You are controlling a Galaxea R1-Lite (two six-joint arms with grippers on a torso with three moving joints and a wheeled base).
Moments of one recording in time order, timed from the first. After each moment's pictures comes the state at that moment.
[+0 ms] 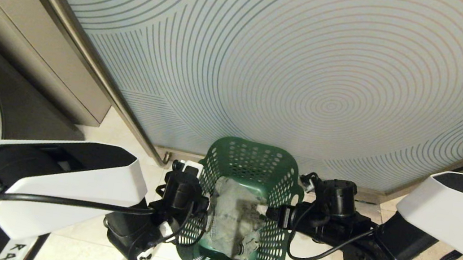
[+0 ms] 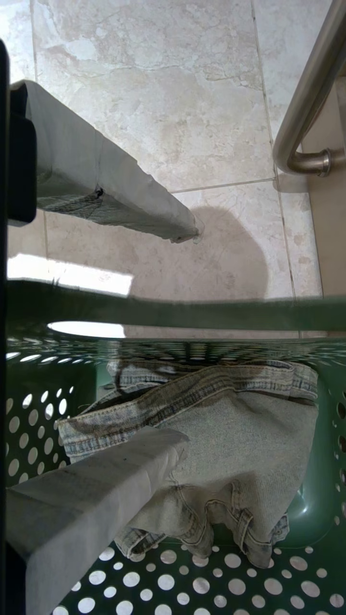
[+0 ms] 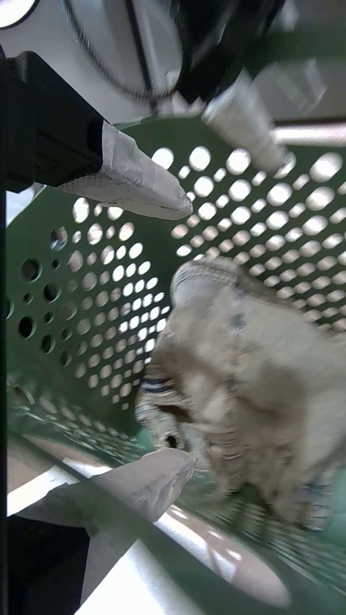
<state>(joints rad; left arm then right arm) -0.60 2.37 -0.91 -1.06 0.44 -0.02 0.41 2.22 -0.83 -0.91 0.23 0.37</state>
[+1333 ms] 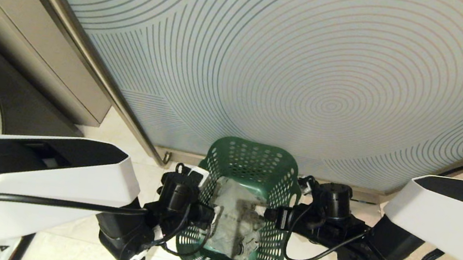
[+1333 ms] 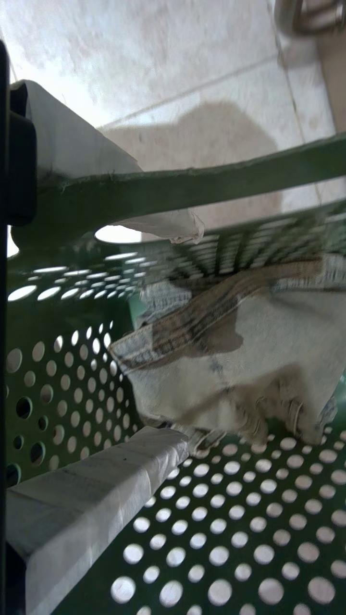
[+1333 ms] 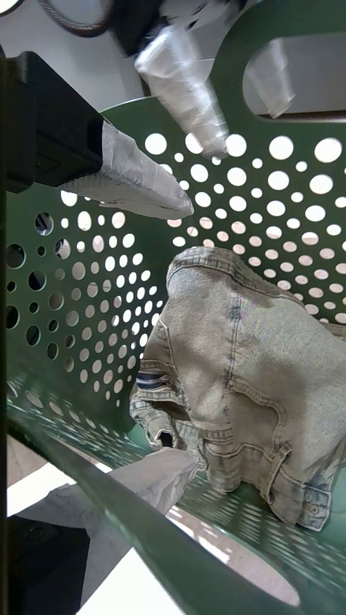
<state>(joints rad) -0.61 2.32 -0.85 -1.01 0.17 -0.02 0.41 2.28 -0.84 -0.98 0.23 0.36</state>
